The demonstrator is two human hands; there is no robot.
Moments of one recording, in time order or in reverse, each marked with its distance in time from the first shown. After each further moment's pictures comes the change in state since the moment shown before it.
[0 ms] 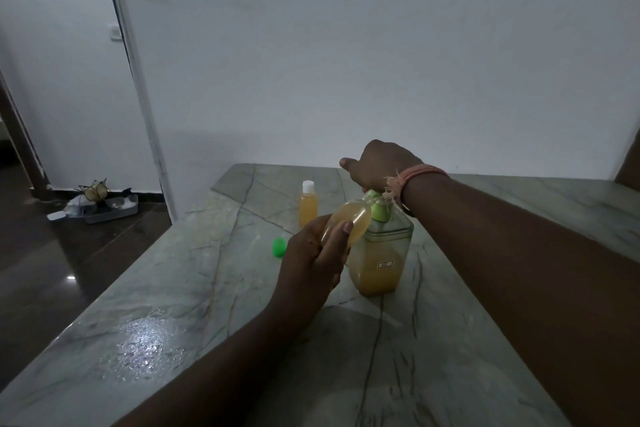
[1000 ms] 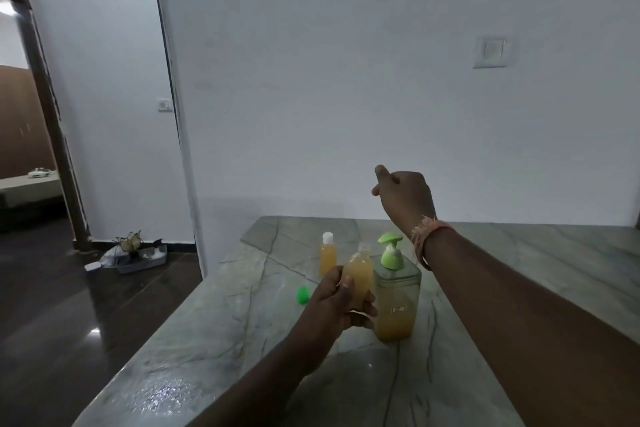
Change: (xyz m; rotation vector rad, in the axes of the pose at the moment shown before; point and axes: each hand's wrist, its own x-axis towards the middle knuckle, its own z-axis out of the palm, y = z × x) left_hand -0.009 0.017 -0.014 -0.283 -0.193 -0.276; right_hand -0.046 -0.012 -0.041 0.701 0.420 0.011
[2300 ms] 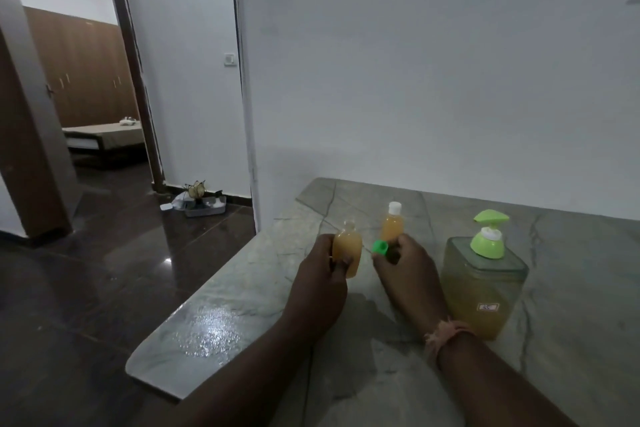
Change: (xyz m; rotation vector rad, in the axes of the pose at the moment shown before) left_hand 0.000 -0.027 -0.090 0.709 0.551 0.143; right_hand -0.102 0.091 0.130 -0.053 -0.291 -0.101
